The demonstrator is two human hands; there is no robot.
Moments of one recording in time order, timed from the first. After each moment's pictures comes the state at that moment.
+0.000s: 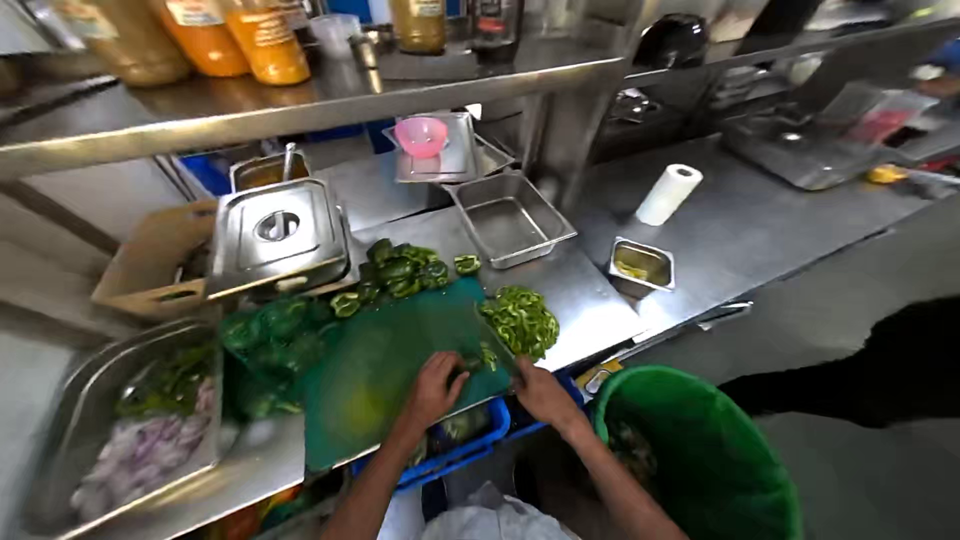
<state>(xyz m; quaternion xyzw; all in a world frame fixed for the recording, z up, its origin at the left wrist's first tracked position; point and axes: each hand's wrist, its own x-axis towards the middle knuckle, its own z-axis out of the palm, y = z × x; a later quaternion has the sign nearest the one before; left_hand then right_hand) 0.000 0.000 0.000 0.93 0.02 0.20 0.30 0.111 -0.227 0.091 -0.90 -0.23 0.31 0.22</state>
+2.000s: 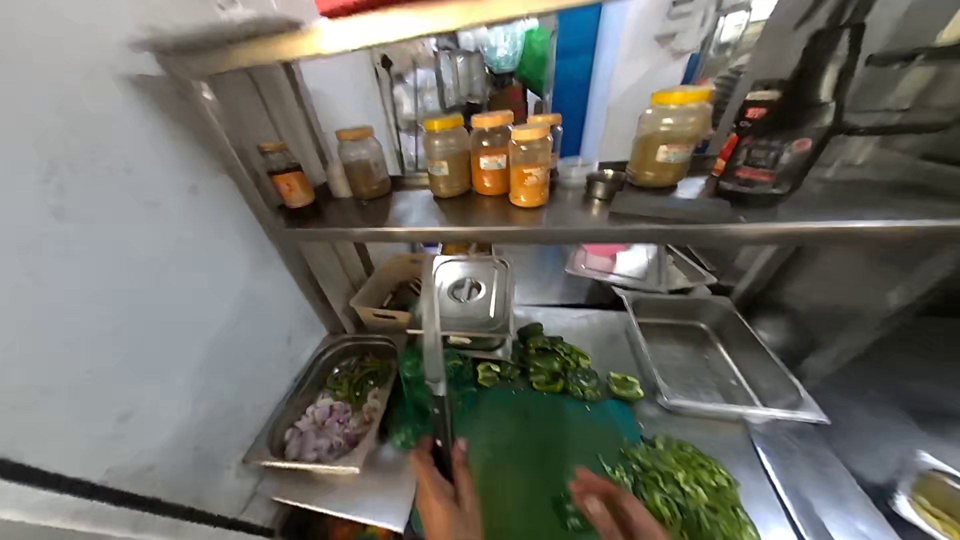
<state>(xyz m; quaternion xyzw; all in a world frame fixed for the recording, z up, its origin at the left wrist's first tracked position) -0.094 0.004 0.190 0.65 0.52 0.47 0.30 0.071 -0.151 0.162 -0.62 -0.39 0.27 0.62</state>
